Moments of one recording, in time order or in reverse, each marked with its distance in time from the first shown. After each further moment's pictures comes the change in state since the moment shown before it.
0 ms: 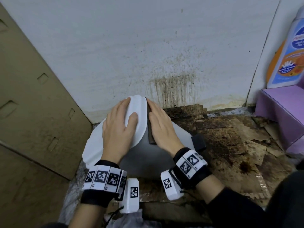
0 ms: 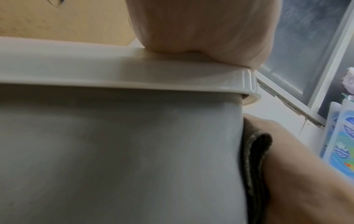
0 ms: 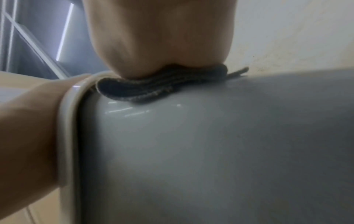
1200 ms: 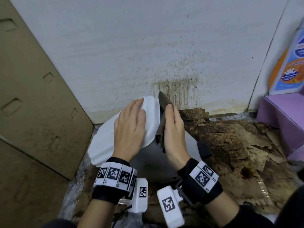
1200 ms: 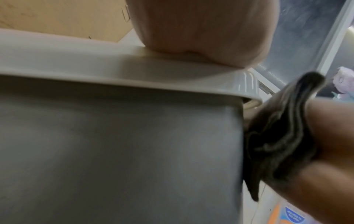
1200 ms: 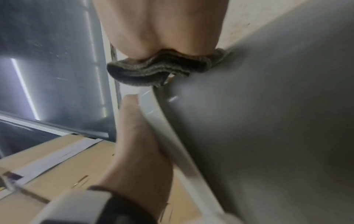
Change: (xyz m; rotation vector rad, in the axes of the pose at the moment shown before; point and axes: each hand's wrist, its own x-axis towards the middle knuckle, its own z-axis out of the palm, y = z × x) left_hand 0.002 0.014 0.009 -0.043 -0.022 0.011; right_hand -0.027 -0.046 -0.009 0.657 0.312 0.217
